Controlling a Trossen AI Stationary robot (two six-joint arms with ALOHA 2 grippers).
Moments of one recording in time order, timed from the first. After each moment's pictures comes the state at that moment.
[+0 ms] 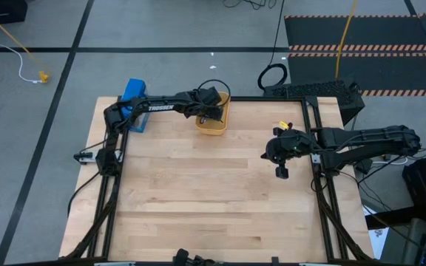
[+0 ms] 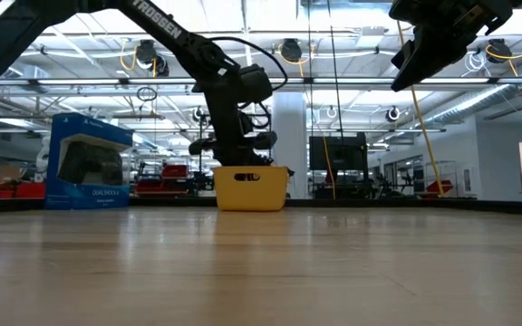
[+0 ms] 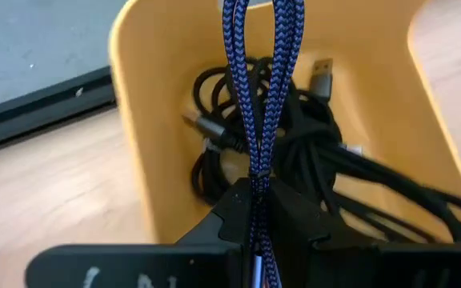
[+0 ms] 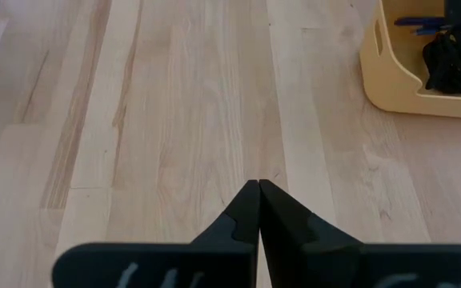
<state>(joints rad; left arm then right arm) 0.48 2.05 1.54 -0.58 -0.32 -0.64 0.01 0.93 0.75 -0.60 0.03 0.02</state>
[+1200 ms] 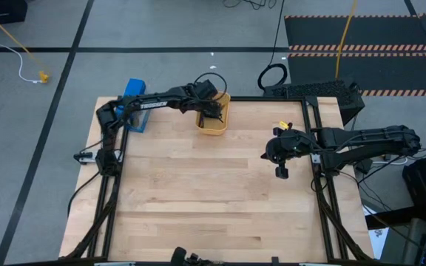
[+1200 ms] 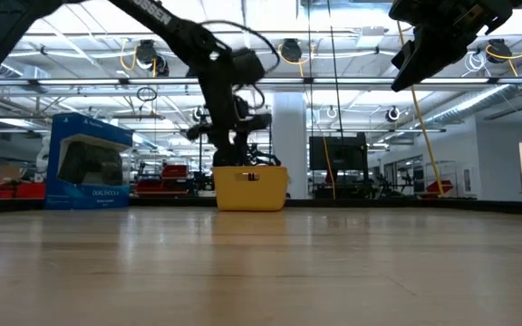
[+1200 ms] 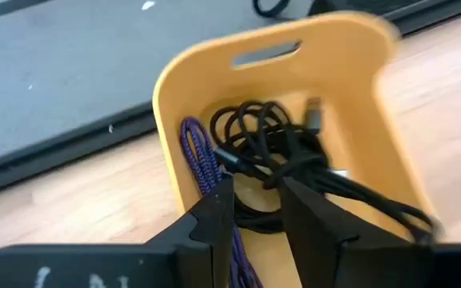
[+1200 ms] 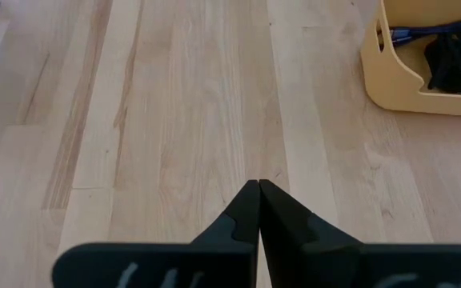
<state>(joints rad) 0.50 1.97 1.54 -0.58 -0.31 -0.58 0.01 0.93 0.75 -0.60 0.02 0.03</state>
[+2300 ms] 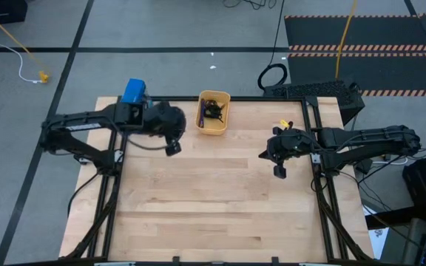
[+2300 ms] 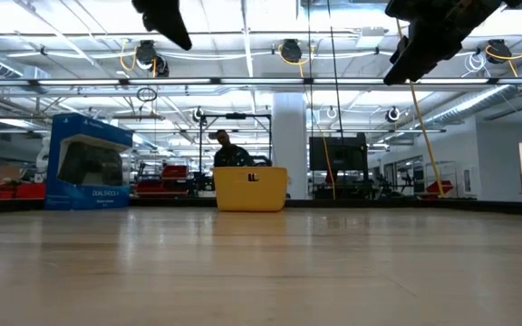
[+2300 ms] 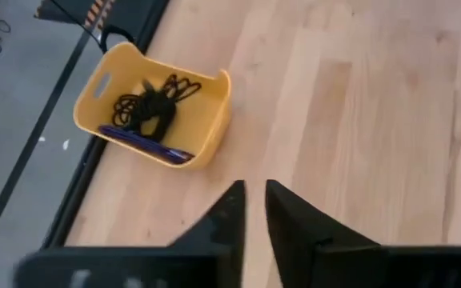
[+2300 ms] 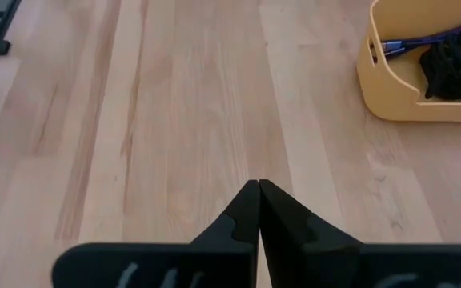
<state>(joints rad) 0.11 1.34 1.43 -1.00 -0.23 -0.05 0.01 0.93 0.75 -0.55 0.03 0.09</state>
